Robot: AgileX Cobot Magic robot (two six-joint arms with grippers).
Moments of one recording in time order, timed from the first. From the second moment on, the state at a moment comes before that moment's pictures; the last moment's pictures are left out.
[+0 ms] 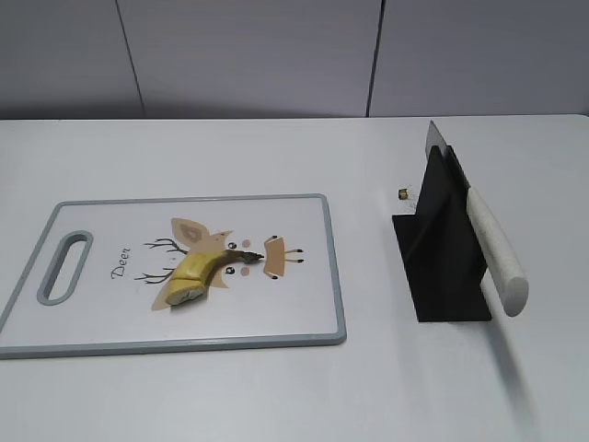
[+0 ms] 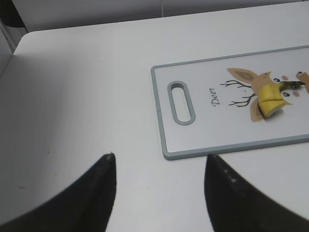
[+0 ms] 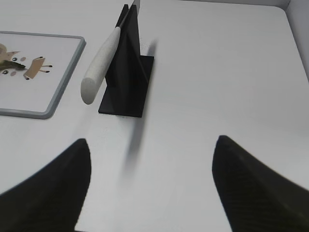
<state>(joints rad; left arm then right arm) -0.11 -0.01 -0.50 -0.05 1.08 0.15 0.09 -0.01 -0.50 0.10 1.05 -0.05</state>
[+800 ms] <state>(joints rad) -0.11 -0.01 -0.50 -0.05 1.08 0.15 0.09 -0.01 -0.50 0.10 1.05 -0.05</state>
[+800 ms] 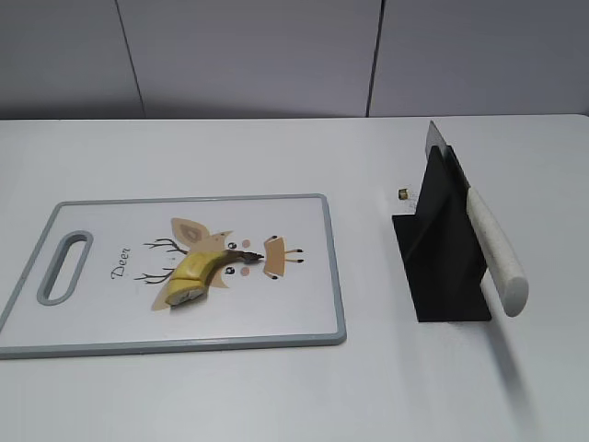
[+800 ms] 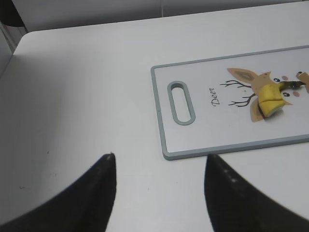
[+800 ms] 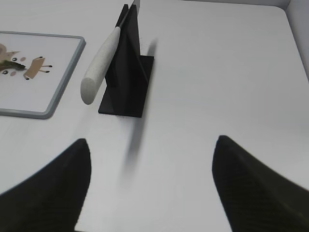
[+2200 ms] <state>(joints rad) -0.11 -0.01 -0.50 -0.05 1.08 0.15 0.09 0.39 -0.72 0.10 1.19 -0.01</state>
